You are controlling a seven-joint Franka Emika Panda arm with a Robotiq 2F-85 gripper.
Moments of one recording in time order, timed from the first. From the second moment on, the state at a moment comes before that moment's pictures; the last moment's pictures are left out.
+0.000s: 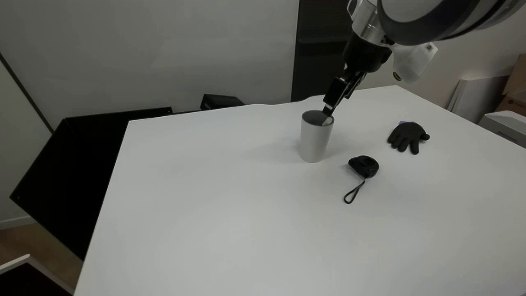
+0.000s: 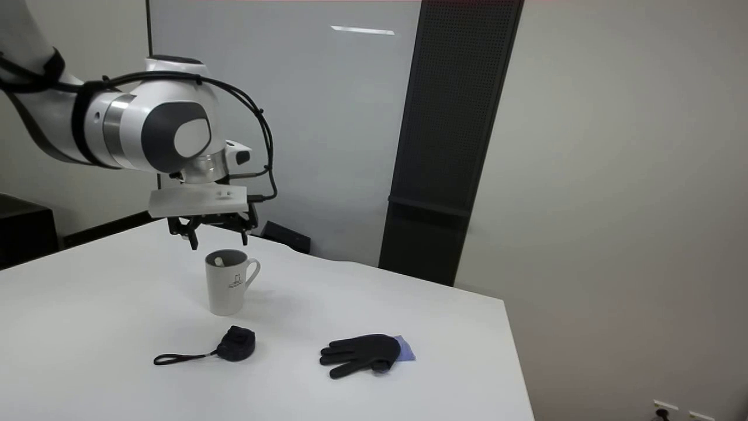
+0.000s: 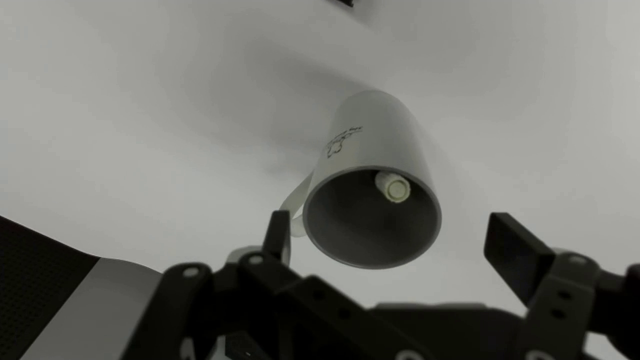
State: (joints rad) arm 0.02 0.39 0.08 -2.09 -0.06 2.81 -0.38
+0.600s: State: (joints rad) arm 0.01 0.44 0.10 -2.09 -0.06 2.87 -0.37
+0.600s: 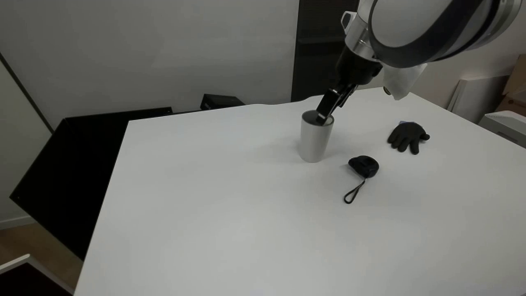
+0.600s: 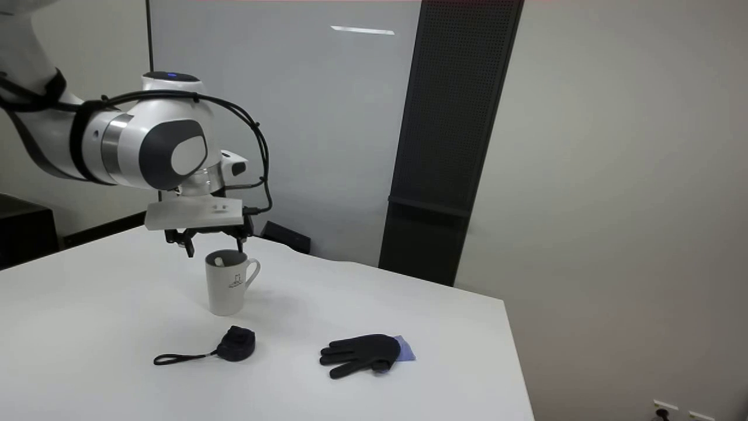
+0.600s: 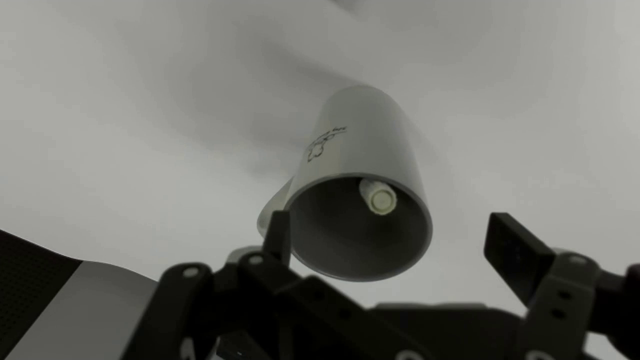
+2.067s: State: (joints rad) arm 0.01 0.46 0.10 -2.08 -0.06 2.88 -0.33
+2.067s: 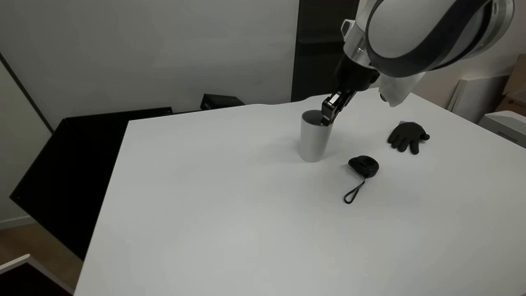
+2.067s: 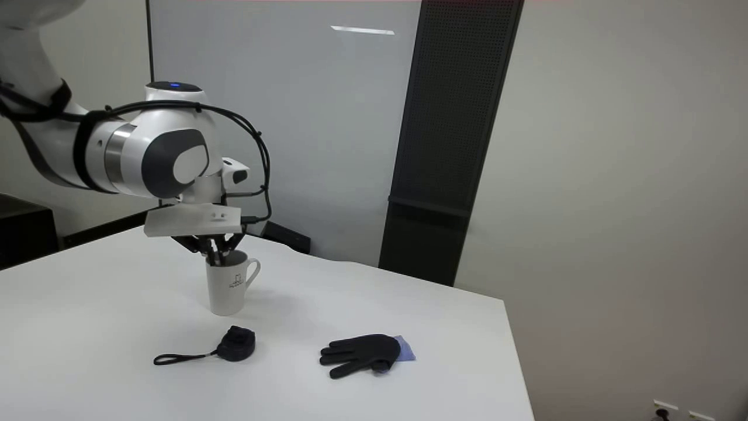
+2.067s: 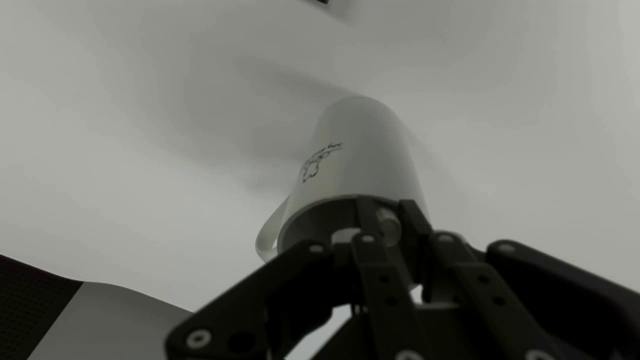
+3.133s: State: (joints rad) arm 0.02 0.35 0.07 -1.82 -0.06 2.39 -0.24
